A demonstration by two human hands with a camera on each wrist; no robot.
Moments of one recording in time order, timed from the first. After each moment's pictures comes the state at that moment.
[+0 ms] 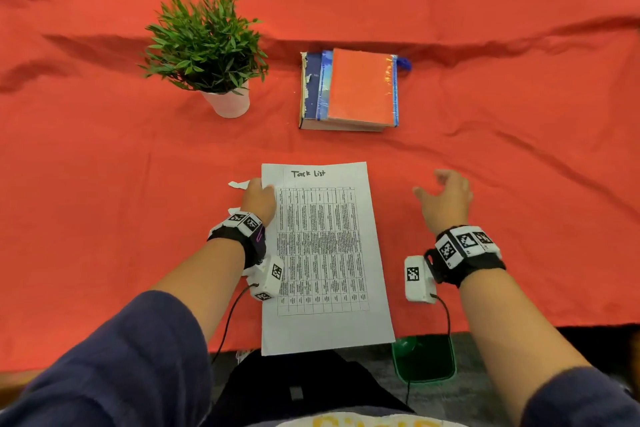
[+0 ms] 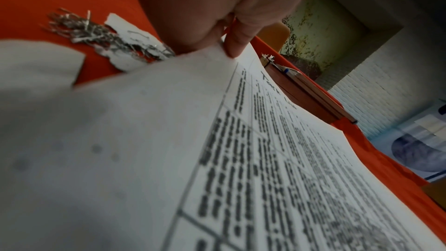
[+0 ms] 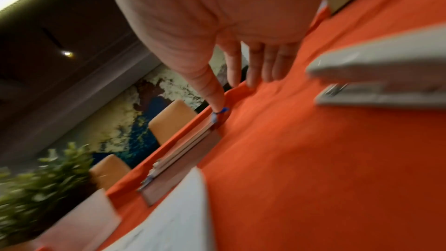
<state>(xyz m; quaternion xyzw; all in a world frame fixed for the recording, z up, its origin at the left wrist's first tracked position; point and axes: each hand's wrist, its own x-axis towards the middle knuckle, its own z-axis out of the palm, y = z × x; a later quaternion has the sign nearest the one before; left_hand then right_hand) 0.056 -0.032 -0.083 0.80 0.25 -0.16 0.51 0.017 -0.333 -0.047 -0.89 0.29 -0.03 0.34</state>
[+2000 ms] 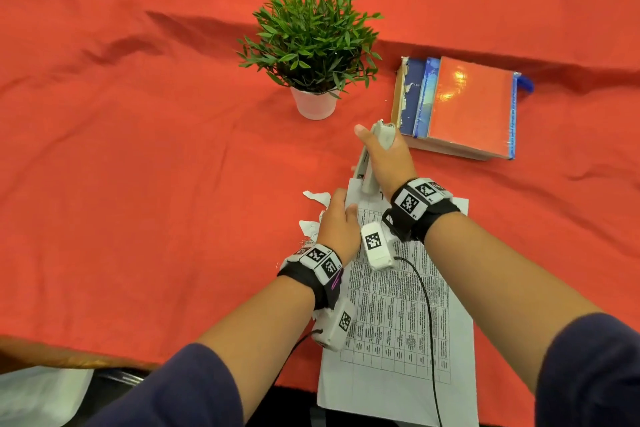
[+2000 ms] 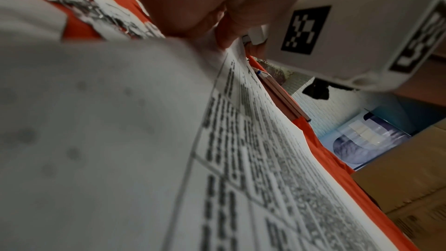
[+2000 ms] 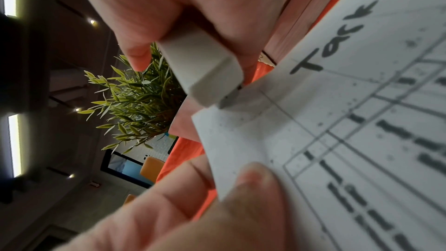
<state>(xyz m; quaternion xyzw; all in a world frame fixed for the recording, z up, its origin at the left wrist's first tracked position) 0.045 -0.027 -0.100 0.81 0.14 -0.07 0.56 0.142 -0.107 -0.045 -0.73 0.09 0.10 0.67</state>
